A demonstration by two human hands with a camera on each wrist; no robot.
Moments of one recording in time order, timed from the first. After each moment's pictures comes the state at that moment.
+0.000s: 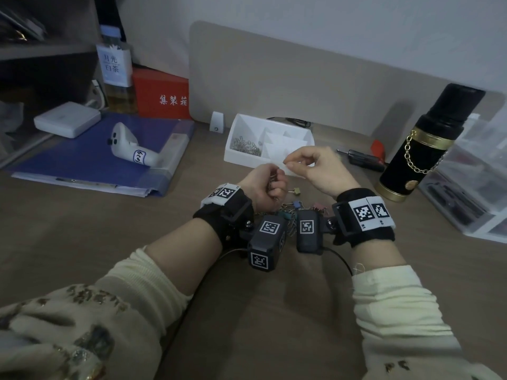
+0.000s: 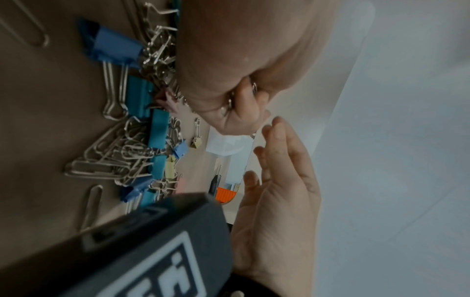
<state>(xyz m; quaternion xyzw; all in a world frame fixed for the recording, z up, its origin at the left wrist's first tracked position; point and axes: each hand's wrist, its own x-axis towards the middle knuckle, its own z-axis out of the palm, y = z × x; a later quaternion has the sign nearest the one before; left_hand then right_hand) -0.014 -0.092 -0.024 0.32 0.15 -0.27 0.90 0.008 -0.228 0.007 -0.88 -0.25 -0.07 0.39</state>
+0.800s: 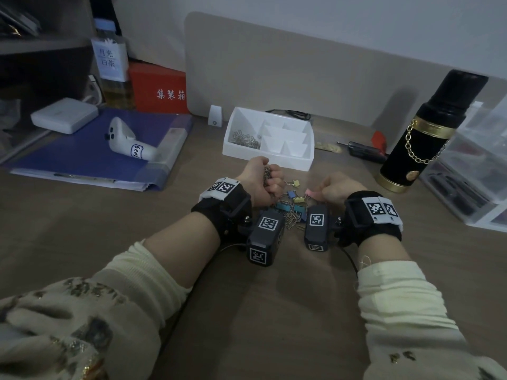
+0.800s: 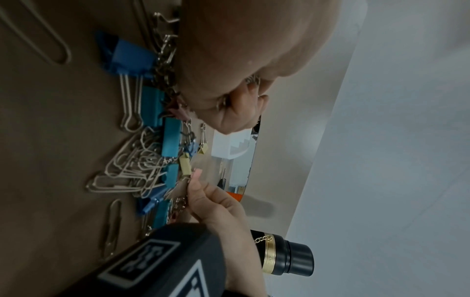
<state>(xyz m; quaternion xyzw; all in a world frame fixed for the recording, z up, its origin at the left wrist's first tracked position) -0.013 -0.091 -0.032 0.32 0.18 -0.25 0.90 0.004 -0.260 -0.011 -0.95 0.04 0.14 0.26</state>
